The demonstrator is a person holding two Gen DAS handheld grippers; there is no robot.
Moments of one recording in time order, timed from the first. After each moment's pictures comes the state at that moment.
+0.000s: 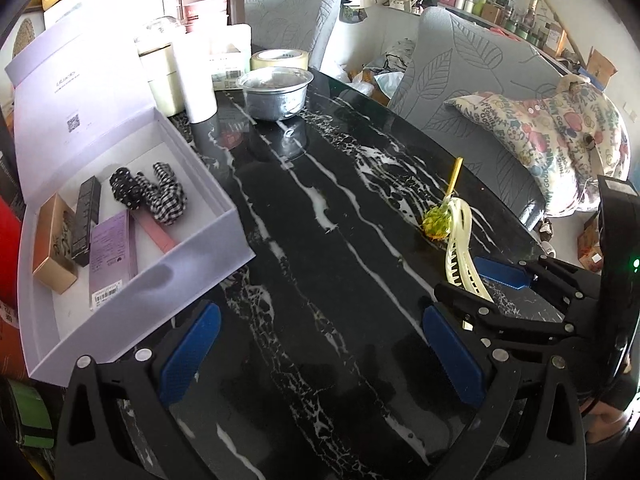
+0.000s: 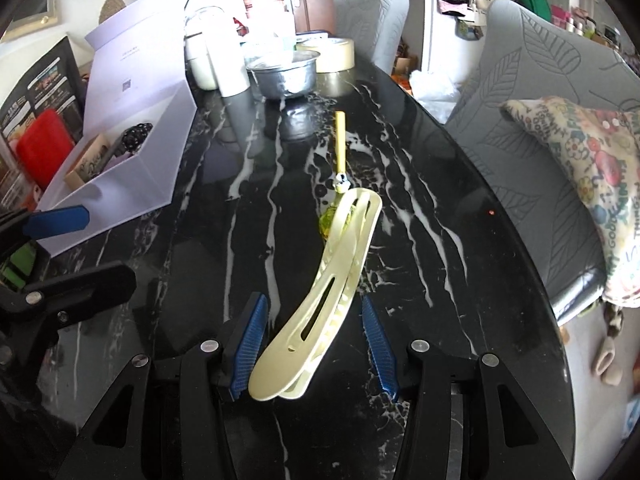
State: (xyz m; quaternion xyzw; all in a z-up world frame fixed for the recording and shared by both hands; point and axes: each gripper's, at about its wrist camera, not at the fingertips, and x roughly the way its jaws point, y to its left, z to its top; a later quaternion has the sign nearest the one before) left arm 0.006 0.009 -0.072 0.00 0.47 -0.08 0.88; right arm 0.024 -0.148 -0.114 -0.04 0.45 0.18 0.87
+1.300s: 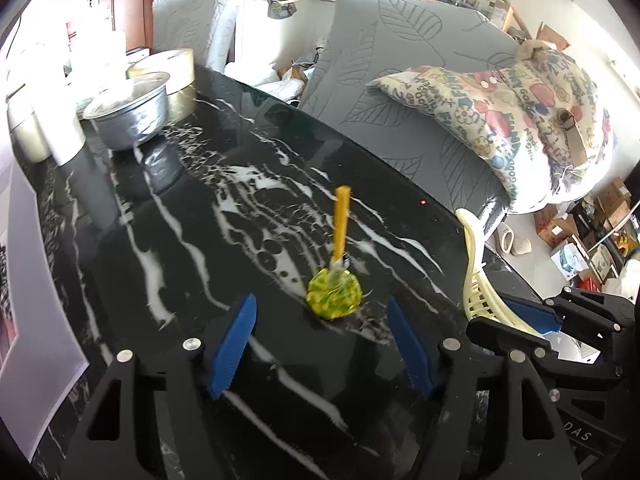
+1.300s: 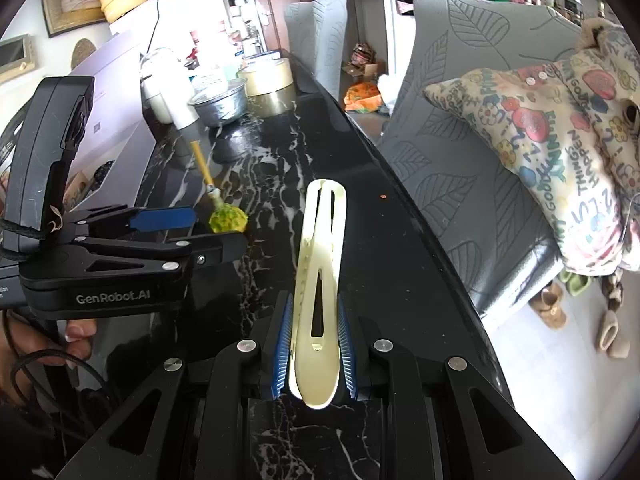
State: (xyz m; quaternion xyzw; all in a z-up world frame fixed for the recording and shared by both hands) left arm 0.074 -0.083 -0.111 0.01 0.46 -0.20 0.86; right arm 0.019 -0.226 -0.107 0.01 0.44 0.15 0.89
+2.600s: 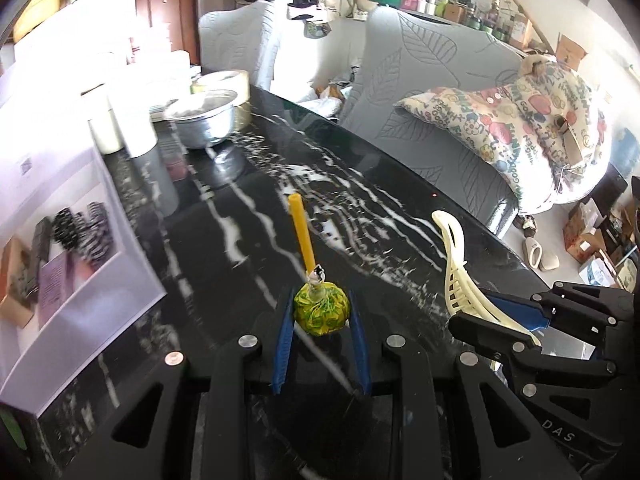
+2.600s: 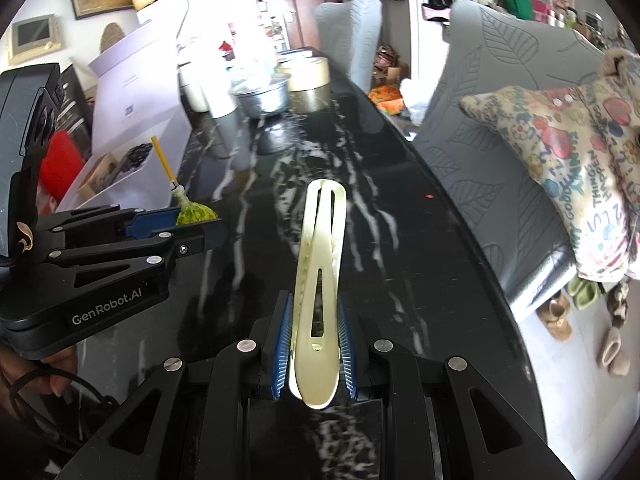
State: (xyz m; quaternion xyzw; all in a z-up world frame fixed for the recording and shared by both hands) left arm 0.009 -0.049 -0.079 0.02 0.43 -0.13 0.89; right arm -0.006 -0.195 -0.096 -0.01 0.43 0.18 0.88
